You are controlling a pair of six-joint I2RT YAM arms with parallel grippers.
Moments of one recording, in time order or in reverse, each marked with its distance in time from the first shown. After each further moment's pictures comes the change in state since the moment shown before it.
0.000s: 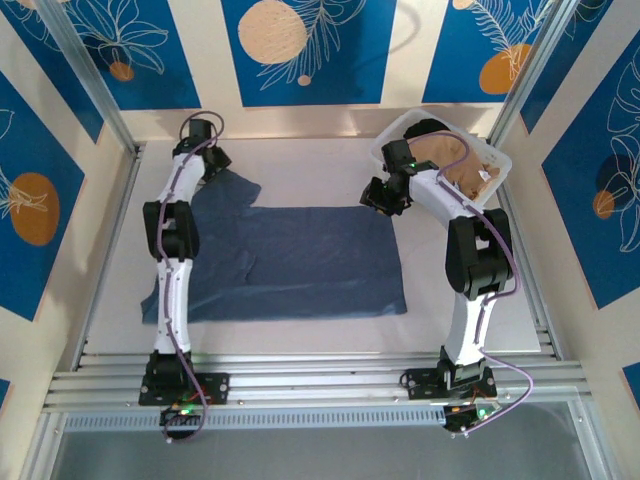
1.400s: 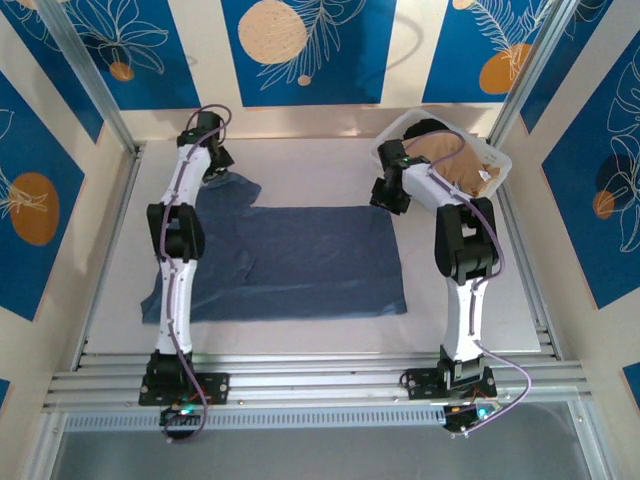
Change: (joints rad) left arm -0.051 -0.056 0.120 -0.329 -0.097 0.043; right arm -0.008 0.192 0.169 -0.105 0.249 0.014
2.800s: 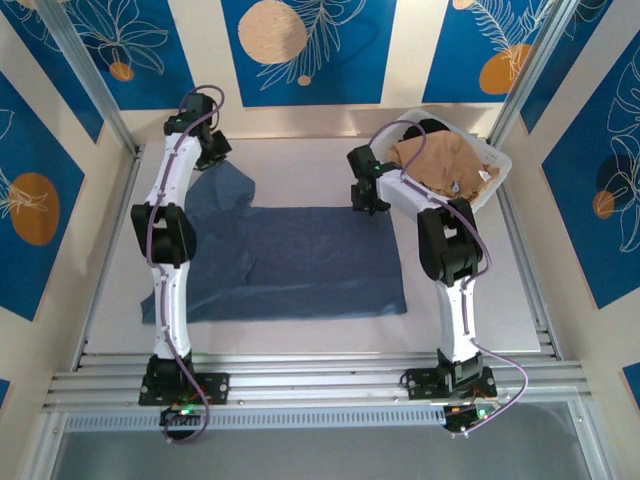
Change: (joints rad) left arm -0.013 -0.217 -0.127 -0.039 0.092 0.012; right arm 0.128 0.034 -0.003 0.091 0.197 -0.275
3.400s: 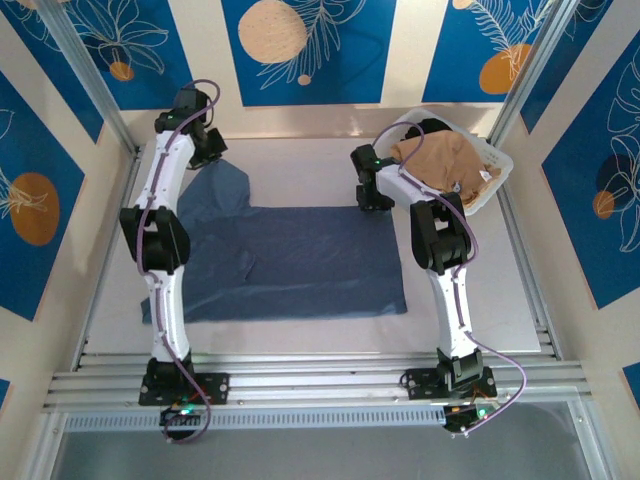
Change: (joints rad) left arm 0.000 -0.142 -0.113 -0.022 0.003 0.051; right arm -0.041 0.154 0.168 -0.112 0.030 0.003
